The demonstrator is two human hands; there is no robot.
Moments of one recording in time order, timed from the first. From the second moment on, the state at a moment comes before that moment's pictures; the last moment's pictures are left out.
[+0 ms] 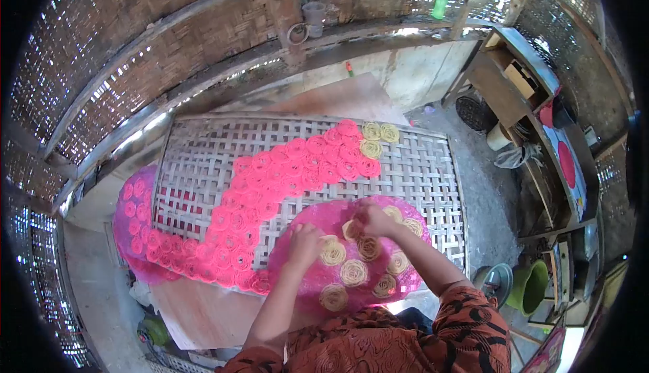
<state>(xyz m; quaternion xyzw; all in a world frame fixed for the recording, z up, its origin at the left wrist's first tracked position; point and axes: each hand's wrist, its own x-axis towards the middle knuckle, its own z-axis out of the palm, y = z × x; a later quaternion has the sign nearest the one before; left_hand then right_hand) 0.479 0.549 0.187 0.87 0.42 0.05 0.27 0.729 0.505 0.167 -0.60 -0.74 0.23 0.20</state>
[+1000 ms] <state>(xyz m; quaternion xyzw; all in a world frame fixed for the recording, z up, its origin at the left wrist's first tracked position) 0.474 0.521 0.153 0.72 0.45 0.19 0.49 0.848 0.554 0.140 -0.65 -0.26 0.36 0.62</state>
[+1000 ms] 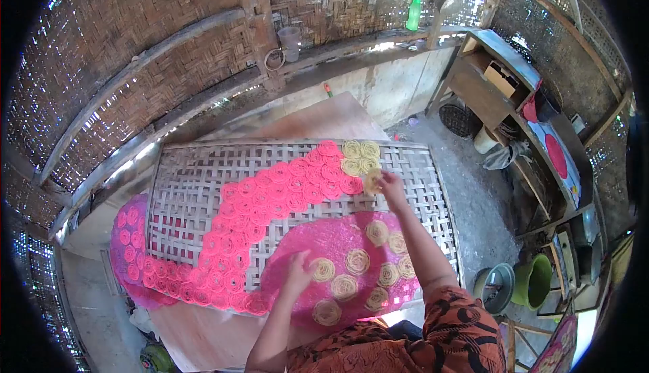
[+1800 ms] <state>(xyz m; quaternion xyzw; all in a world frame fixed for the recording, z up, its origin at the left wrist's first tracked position) 0.405 0.481 0.141 0.59 0.47 0.25 0.61 0.893 0.419 0.179 -0.73 -0.33 0.33 0.50</state>
